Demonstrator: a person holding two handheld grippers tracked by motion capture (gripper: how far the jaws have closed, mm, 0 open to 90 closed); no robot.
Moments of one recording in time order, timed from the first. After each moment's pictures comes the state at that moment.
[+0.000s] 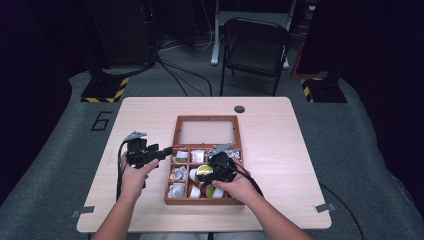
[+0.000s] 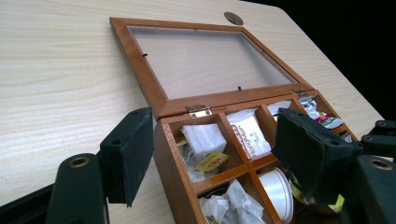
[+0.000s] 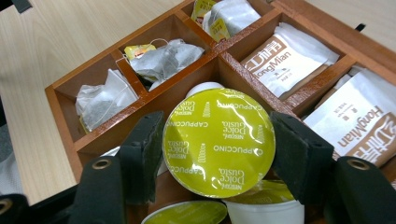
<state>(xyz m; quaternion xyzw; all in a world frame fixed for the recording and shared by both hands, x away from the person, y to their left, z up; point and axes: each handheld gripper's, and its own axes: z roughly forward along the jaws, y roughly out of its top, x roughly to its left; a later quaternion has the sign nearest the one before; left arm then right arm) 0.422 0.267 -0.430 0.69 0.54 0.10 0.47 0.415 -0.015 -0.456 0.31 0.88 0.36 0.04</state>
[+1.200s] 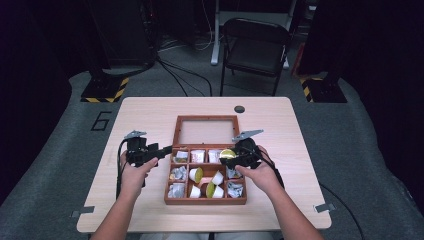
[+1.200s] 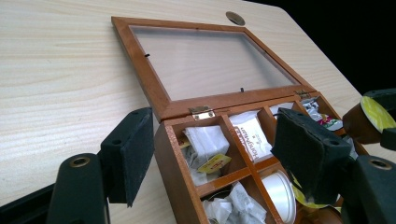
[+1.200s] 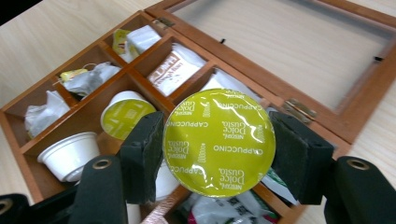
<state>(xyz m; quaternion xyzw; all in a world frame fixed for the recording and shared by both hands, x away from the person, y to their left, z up) 0.426 0.269 -0.430 0.69 0.54 0.10 0.47 0.439 -0.086 -0.424 0.37 0.84 0.38 0.09</state>
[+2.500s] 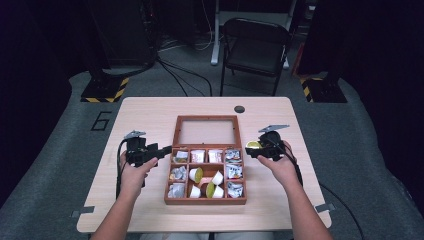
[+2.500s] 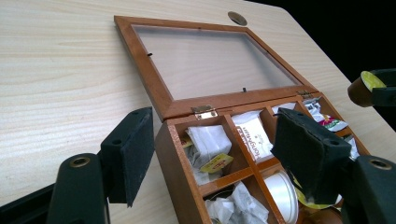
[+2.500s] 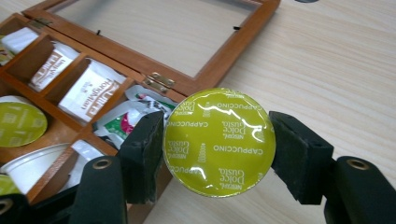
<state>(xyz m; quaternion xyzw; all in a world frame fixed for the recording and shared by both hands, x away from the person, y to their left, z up) 0.427 0.270 -0.431 0.68 0.55 0.10 0.47 0.466 -0.157 -0.433 0.46 0.80 0.35 0.15</state>
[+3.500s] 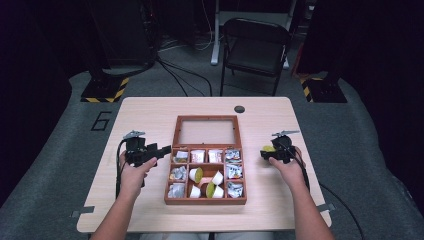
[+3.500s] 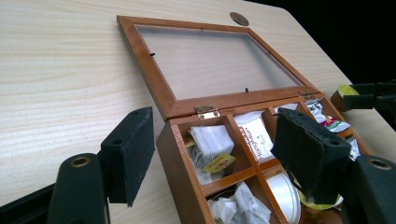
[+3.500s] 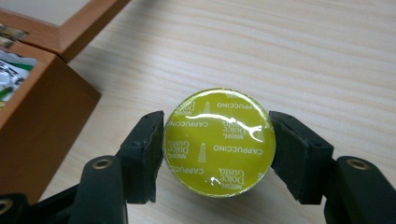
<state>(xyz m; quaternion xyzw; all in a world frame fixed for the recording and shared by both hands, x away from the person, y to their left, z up) 0.427 0.272 -0.432 0.68 0.55 0.10 0.47 0.484 -0.203 -0.482 0.54 0.77 0.30 0.16</state>
